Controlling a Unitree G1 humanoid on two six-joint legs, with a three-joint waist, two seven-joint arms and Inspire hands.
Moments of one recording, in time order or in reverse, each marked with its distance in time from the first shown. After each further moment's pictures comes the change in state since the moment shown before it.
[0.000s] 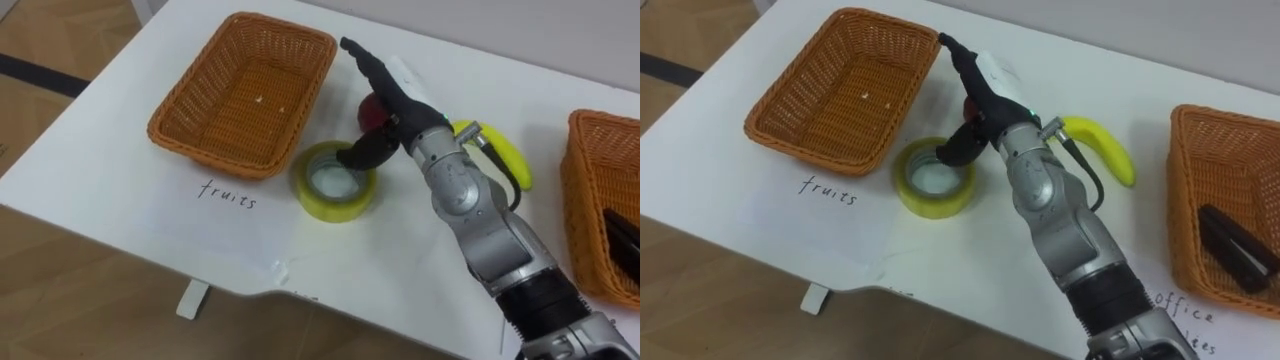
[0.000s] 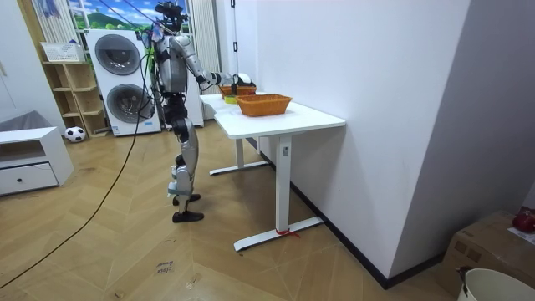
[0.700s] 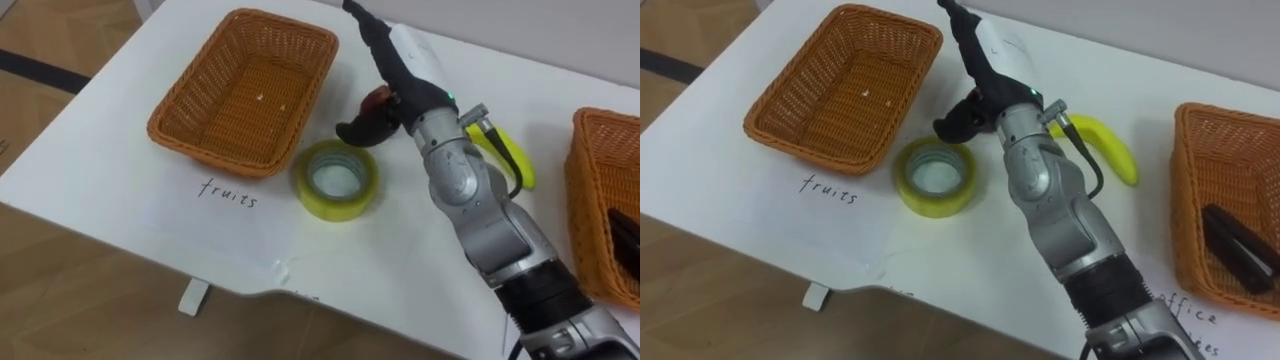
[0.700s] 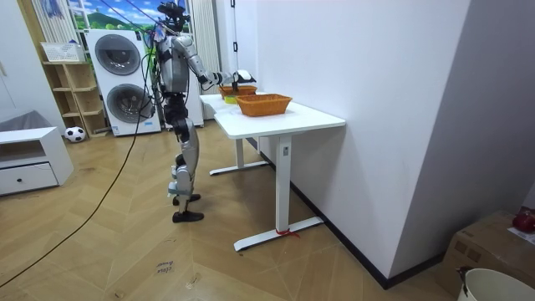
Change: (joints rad) left arm 0.003 0.001 -0.001 -0.002 -0.005 -0.007 -0.006; right arm -0.016 0.000 0.026 -0.039 -0.030 -0.006 -0.064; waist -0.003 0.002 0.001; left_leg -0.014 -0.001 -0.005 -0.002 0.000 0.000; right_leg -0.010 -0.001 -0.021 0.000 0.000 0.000
